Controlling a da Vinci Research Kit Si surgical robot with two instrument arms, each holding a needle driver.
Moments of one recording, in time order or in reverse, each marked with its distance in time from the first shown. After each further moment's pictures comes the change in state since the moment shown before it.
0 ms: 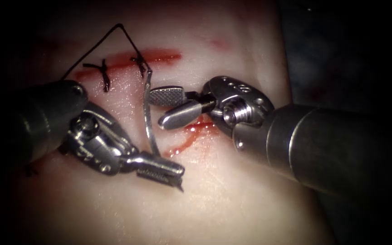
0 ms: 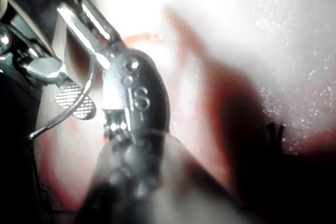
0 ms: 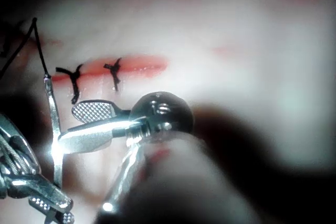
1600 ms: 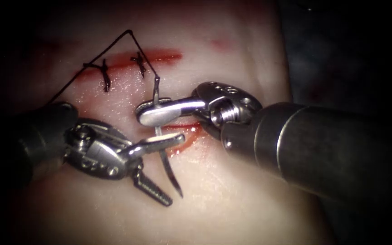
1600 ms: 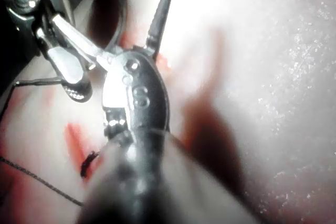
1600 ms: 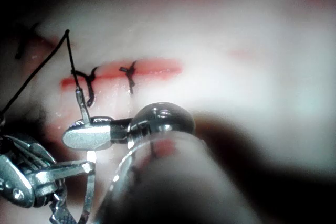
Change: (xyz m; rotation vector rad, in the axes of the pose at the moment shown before) right arm -0.001 0.000 0.001 0.011 -0.024 0.076; left arm 0.000 0.000 0.001 0.037 -0.112 -0.242
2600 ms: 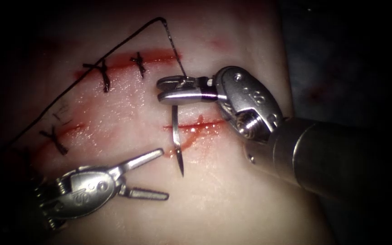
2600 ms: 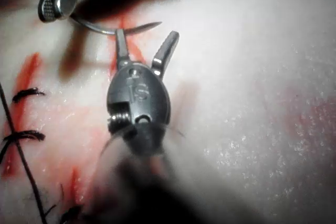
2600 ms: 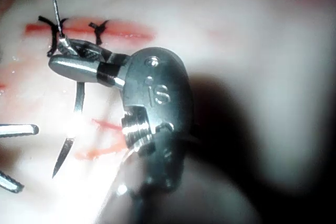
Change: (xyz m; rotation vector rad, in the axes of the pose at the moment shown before) right arm 0.003 0.001 -0.004 -0.156 0.004 -0.805; left arm -0.001 0.003 -0.002 0.299 -0.369 -0.466
